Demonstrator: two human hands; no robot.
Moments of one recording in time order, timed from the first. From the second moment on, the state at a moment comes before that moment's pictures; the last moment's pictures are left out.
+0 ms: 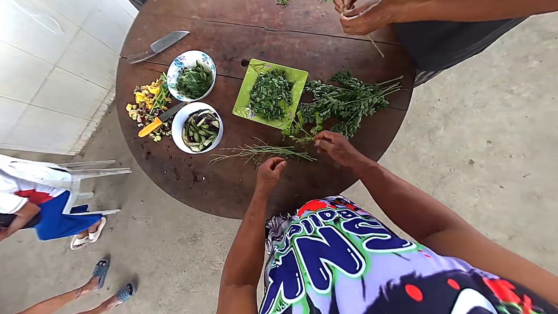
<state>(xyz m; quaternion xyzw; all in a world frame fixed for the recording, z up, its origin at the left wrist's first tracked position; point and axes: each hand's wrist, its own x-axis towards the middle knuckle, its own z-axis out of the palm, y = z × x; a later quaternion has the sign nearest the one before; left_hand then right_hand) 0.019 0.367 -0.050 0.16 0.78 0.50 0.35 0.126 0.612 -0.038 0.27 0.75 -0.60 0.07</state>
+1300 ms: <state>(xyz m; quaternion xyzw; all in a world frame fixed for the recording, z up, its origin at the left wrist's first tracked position) 0.004 0.400 -0.022 -0.03 0.58 0.70 0.42 0.120 0.603 -0.002 0.23 0.72 -0.66 -0.01</state>
